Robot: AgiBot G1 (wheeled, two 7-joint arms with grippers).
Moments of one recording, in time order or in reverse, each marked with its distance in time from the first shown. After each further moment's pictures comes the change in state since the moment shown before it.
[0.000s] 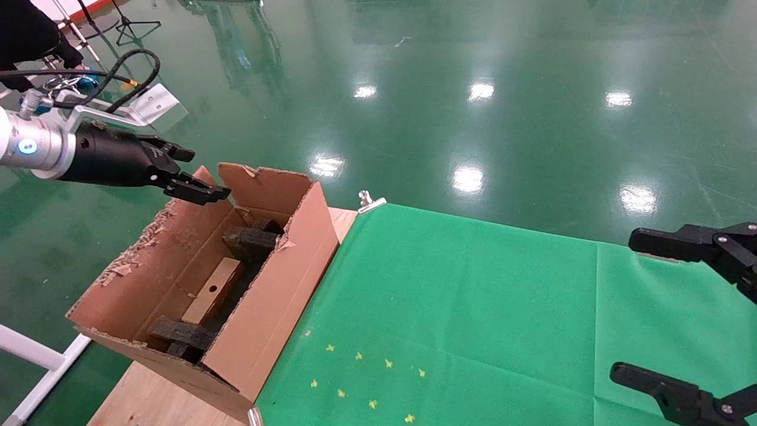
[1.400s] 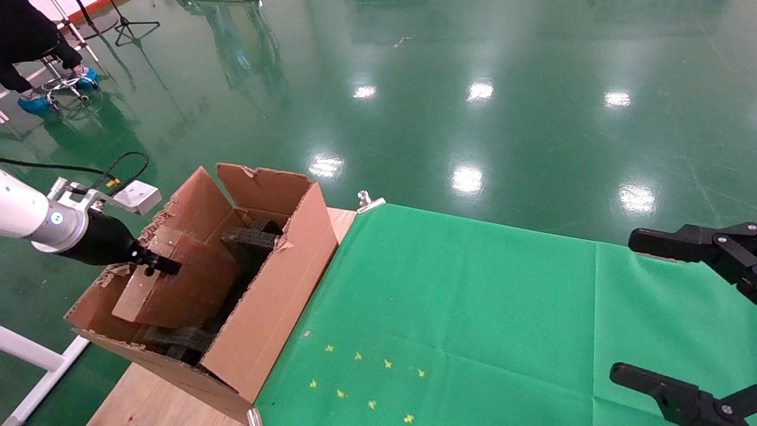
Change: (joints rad) left arm 0.065 0.222 0.100 0.703 0.146 -0.080 -0.018; right arm 0.000 0.000 0.000 0.000 -0.001 0.000 0.000
